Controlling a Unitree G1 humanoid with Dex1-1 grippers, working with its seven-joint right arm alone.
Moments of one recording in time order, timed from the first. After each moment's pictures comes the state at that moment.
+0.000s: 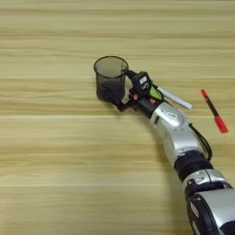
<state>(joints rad) -0.47 -0.06 0.00 0.71 0.08 -0.32 0.62</state>
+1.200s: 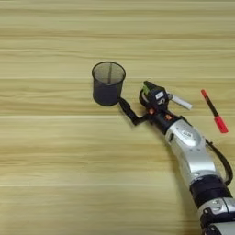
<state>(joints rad) -0.25 -0.13 -0.01 0.48 0.04 -0.28 0.49</state>
